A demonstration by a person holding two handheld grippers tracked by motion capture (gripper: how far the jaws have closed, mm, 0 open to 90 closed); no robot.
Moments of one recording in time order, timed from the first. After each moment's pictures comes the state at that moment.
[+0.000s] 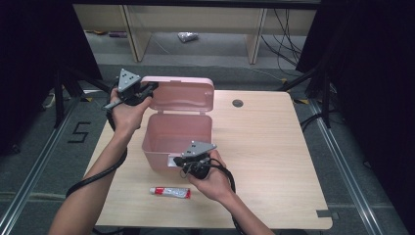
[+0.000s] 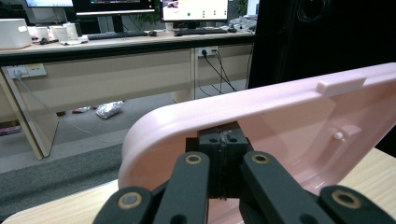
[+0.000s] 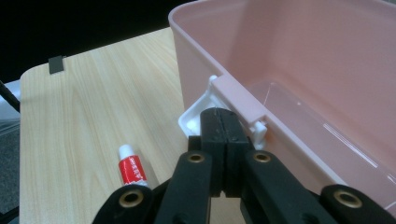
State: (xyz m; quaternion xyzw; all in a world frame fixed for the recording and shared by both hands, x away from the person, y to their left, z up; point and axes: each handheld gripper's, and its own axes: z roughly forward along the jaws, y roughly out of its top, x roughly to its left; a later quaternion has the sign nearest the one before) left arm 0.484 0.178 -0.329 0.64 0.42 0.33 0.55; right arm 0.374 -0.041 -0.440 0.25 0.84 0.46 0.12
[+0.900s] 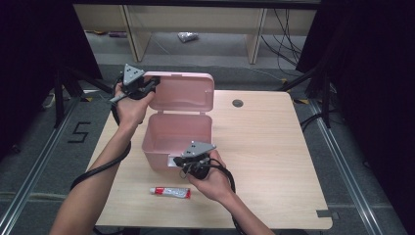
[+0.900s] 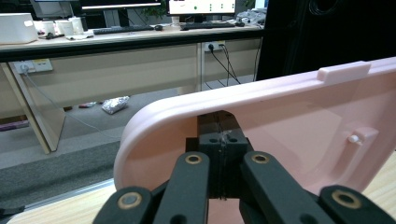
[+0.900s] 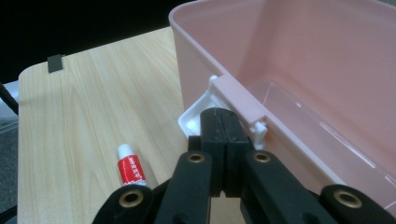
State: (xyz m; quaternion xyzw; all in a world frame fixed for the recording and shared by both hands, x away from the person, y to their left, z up) left arm 0.505 0.174 -0.329 0.64 0.43 0.34 0.54; right arm 0.374 -0.040 -0.440 0.24 0.84 0.46 0.12
